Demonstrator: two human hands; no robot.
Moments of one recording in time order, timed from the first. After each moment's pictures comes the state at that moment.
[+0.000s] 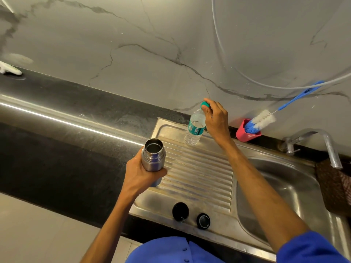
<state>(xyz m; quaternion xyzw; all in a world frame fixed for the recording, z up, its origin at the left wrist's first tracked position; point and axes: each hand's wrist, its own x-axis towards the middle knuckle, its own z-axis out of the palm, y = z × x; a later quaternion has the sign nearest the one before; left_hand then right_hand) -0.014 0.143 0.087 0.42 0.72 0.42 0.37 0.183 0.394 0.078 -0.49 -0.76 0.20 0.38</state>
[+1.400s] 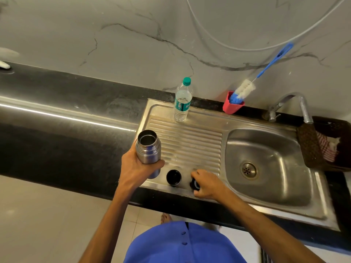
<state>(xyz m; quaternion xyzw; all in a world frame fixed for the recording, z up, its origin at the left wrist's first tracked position) 0.035 0.063 0.100 0.43 0.71 0.42 0.37 0.309 0.129 -0.035 -0.41 -0.87 0.25 -0.13</state>
